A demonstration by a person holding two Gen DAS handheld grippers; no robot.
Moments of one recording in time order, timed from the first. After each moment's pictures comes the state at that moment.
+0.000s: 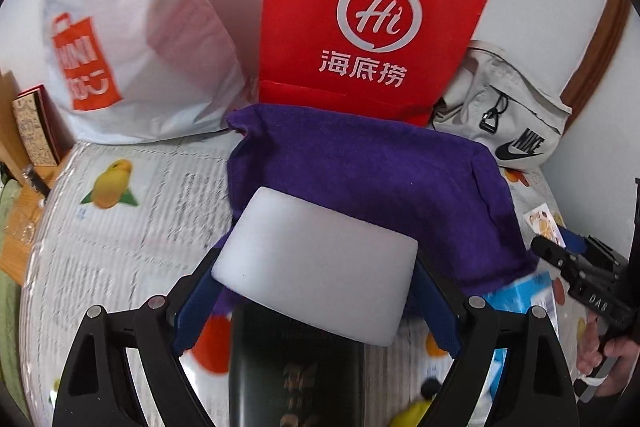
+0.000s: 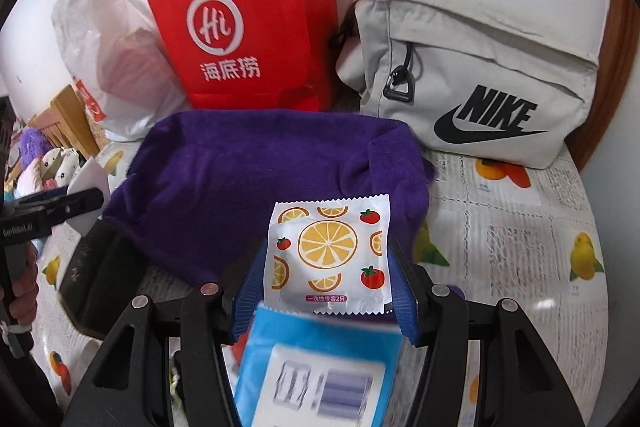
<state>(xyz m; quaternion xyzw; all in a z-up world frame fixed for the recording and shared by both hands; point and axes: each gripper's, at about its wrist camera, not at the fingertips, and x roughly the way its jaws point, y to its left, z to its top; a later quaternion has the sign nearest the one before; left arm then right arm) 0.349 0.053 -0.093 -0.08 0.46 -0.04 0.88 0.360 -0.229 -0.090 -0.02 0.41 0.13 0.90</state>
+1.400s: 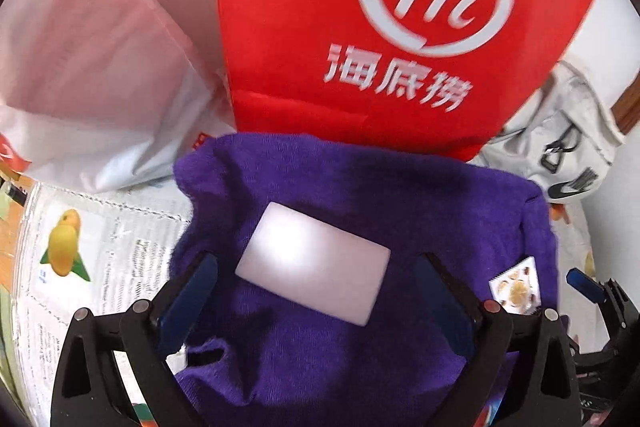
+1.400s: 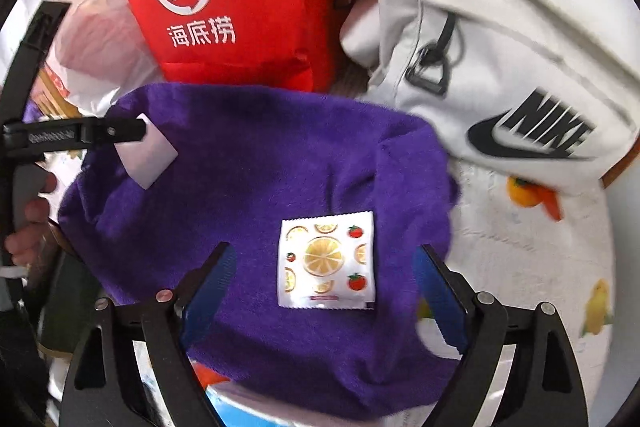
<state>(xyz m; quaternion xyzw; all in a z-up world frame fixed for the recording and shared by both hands) 0.456 0.034 -0.115 -0.08 0.50 -0.02 0.86 0.415 -0.212 -0.122 -0.07 0.46 0.14 0.88</state>
